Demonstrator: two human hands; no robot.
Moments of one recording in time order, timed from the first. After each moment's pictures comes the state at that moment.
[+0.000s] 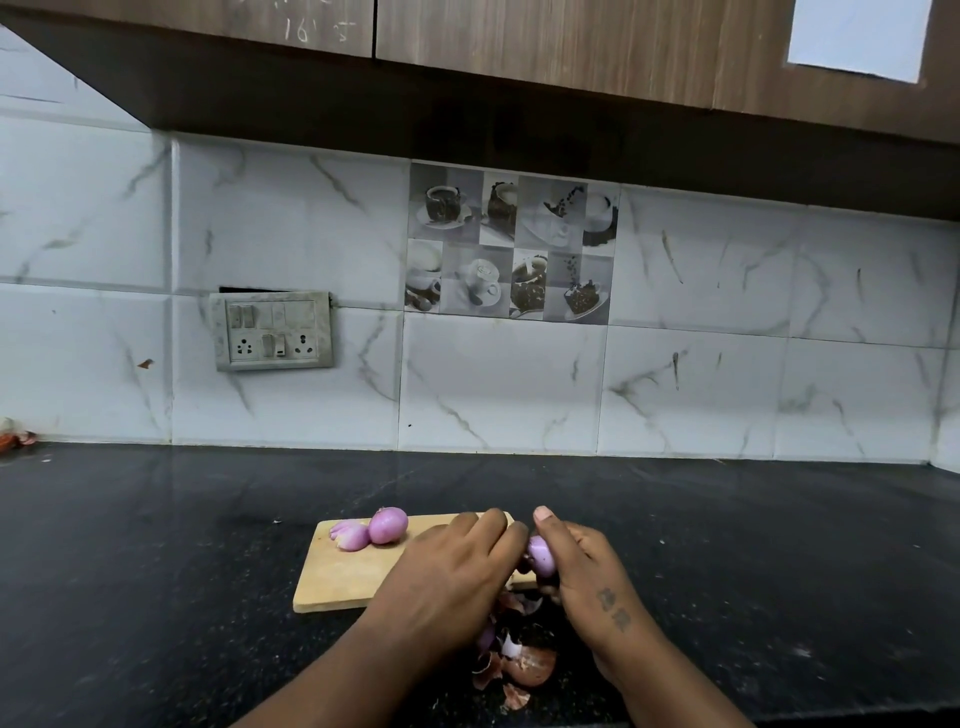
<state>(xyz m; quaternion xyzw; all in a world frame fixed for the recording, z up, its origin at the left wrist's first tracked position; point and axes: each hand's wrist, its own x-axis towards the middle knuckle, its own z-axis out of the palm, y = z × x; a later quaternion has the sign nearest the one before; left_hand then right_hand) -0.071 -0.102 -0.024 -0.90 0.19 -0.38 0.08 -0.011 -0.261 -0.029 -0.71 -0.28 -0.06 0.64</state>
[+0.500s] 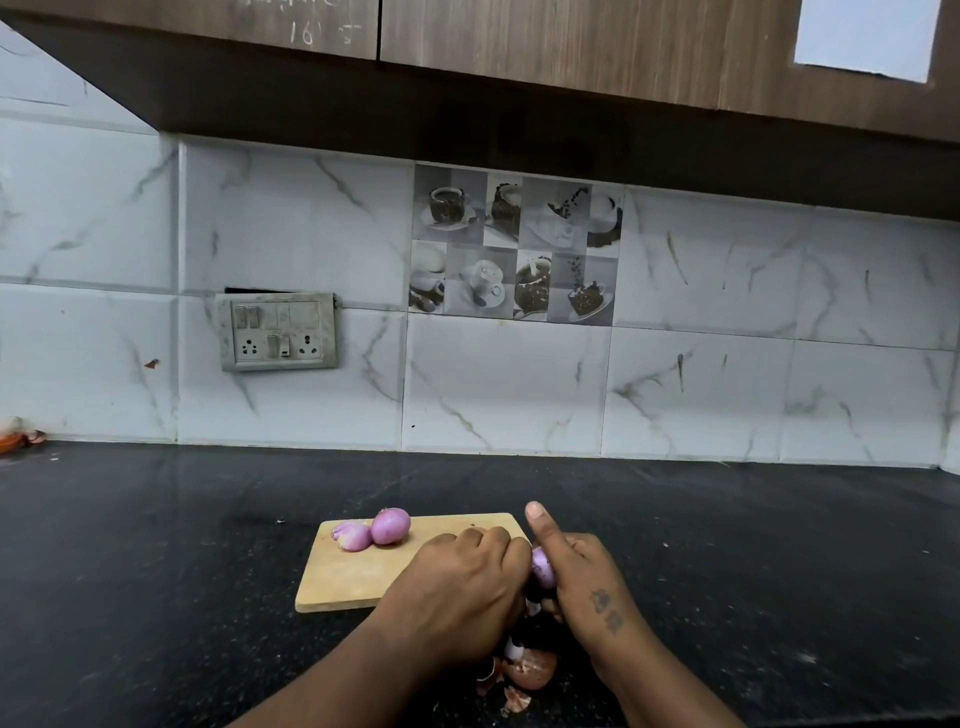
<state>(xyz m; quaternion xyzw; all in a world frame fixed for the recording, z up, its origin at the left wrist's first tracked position) -0.073 -0.110 -0.025 -0.86 0.20 -0.45 0.14 -0.019 -0.261 -0.022 -0.73 -0.24 -0.04 0.64</state>
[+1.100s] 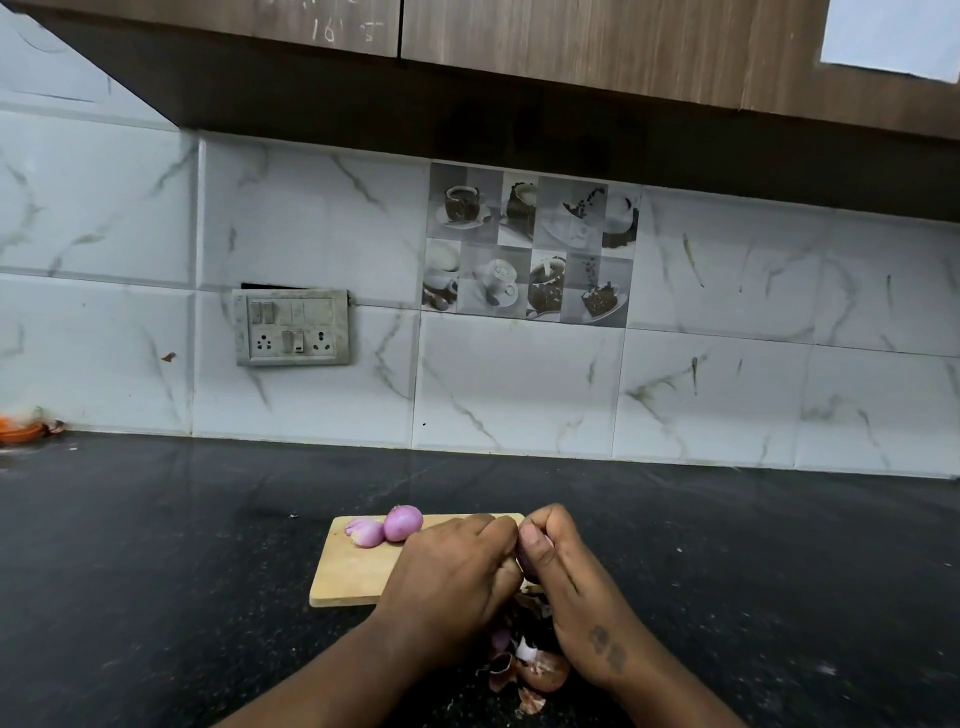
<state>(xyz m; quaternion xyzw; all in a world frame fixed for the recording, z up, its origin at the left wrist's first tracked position) -0.072 -0.095 -0.027 -0.88 0.17 -0.44 -0.10 -0.026 -0.260 -0.032 -0.73 -0.40 -0.08 0.55</state>
